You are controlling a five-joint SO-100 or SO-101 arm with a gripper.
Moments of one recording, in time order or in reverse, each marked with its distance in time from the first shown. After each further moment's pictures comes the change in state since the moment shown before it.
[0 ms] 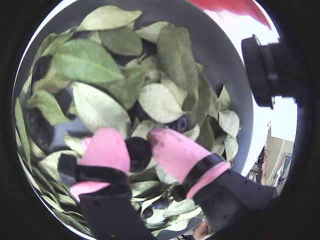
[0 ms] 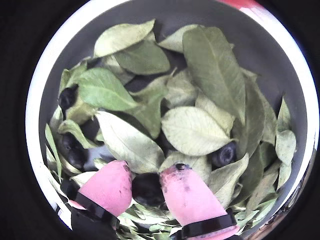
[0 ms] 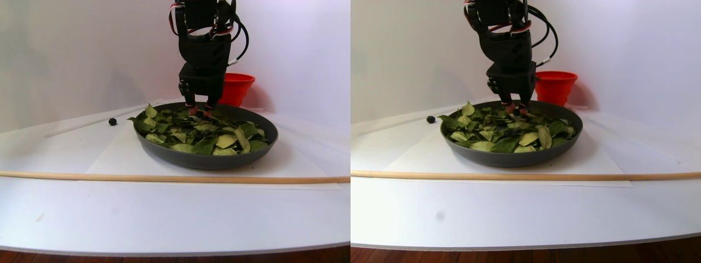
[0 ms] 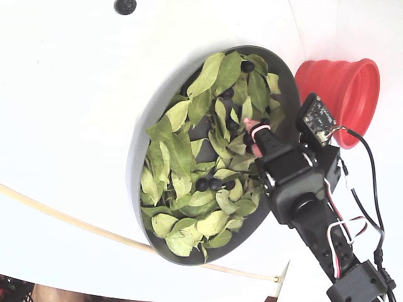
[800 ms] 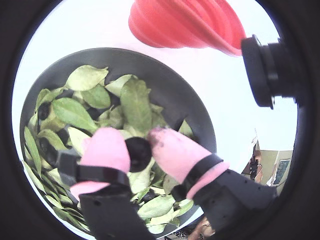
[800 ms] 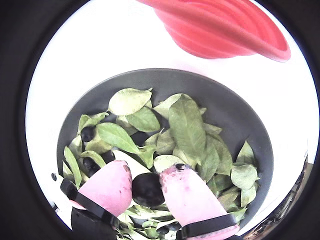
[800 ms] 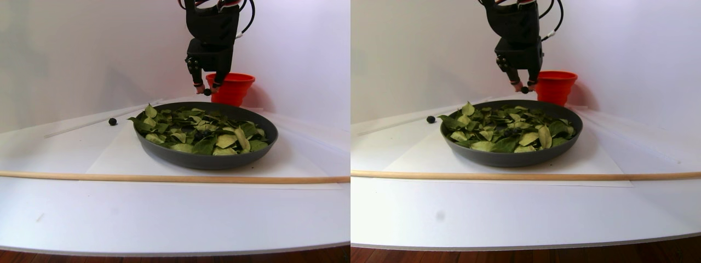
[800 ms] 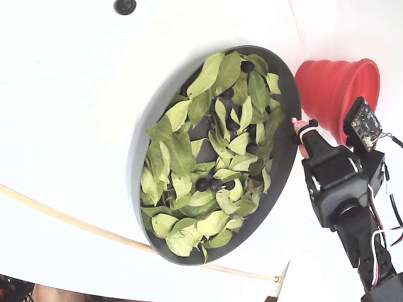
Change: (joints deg) arm 2.7 9.3 0.4 3.0 -6.0
